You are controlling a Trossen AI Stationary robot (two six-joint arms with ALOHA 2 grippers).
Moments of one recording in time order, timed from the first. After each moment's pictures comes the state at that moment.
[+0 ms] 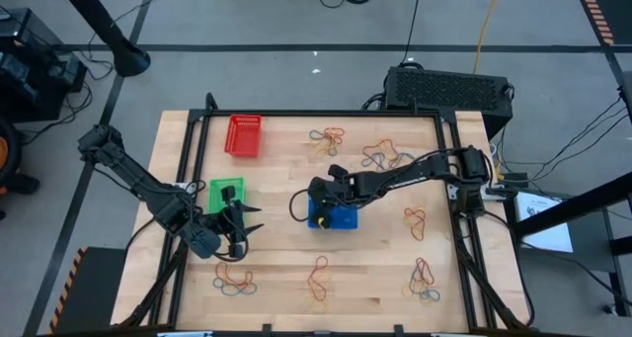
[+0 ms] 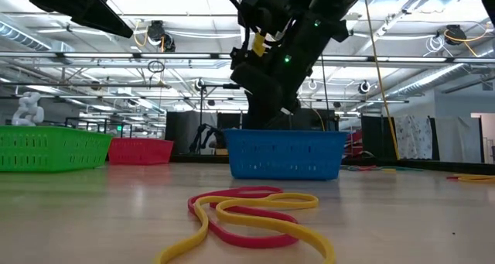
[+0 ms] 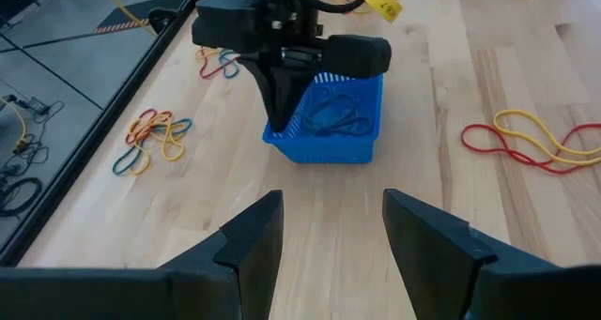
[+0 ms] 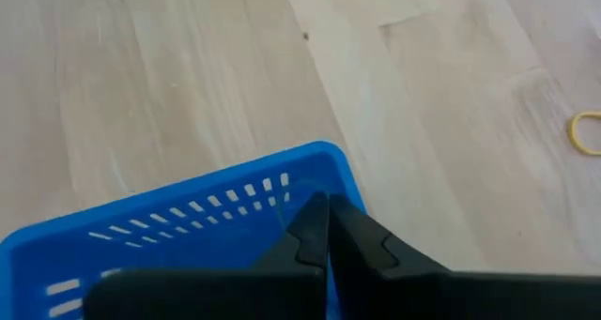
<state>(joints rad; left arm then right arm) -0.68 1.07 0.71 -0.44 -0.79 -0.38 0.04 1.94 1.28 -0.32 0.25 0.32</state>
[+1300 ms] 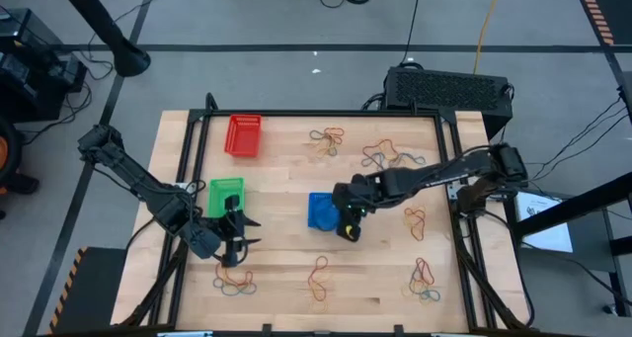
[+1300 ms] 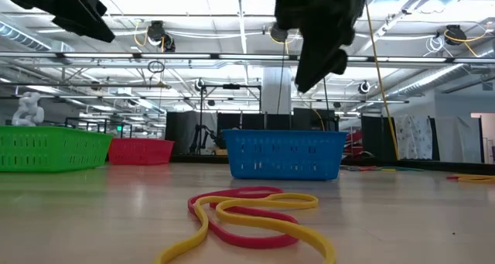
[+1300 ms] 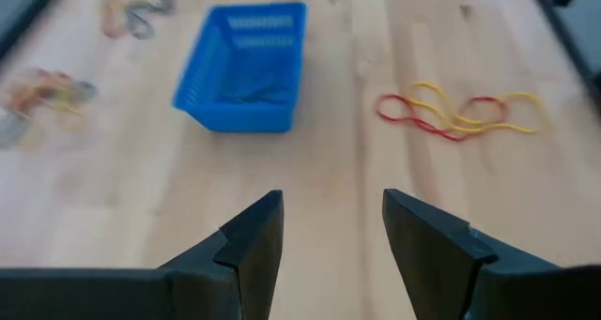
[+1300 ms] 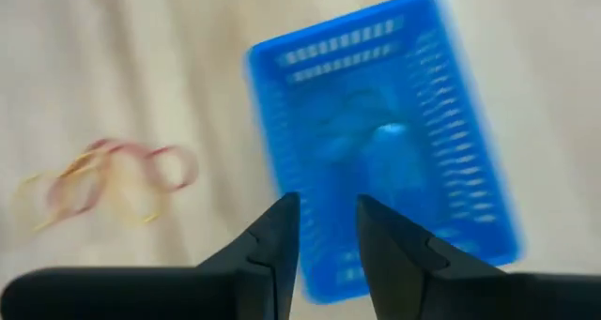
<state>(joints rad) -0.68 1.08 0.71 -0.43 -0.55 -0.47 0.14 1.67 1.28 -0.70 0.03 0.49</state>
